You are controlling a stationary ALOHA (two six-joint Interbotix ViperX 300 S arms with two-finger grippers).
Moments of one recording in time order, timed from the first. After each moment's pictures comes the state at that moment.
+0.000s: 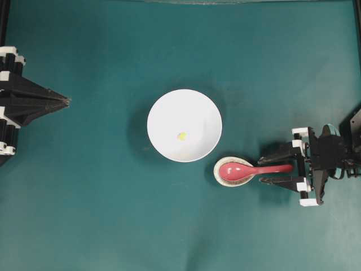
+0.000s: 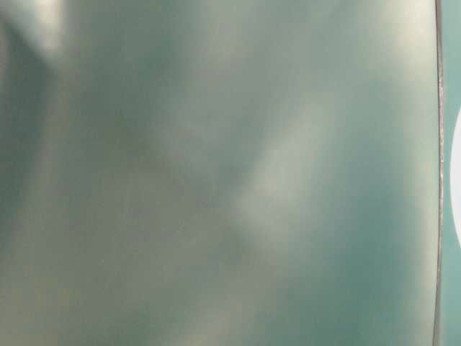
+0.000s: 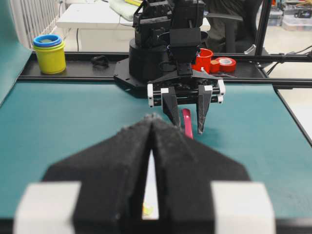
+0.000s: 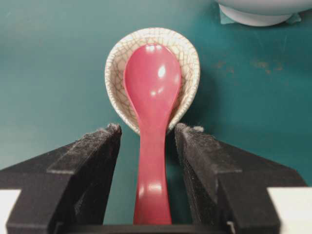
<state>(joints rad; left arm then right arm) 0.00 -0.97 1.18 0.01 -0.26 0.00 0.51 0.16 1.34 0.48 -1.18 0.09</state>
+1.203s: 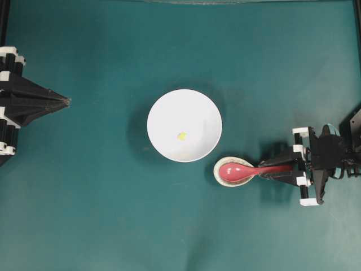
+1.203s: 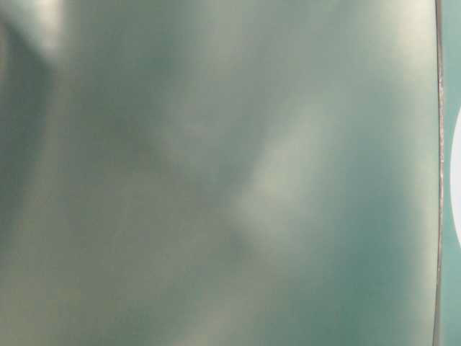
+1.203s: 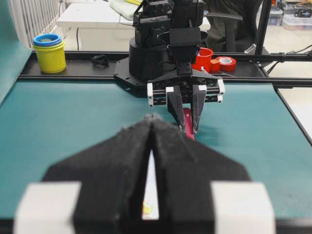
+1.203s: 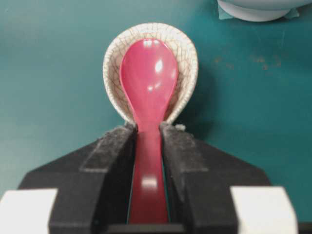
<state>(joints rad) 0.00 -0.97 1.18 0.01 -0.26 0.00 0.51 0.15 1.35 0.48 -1.17 0.08</state>
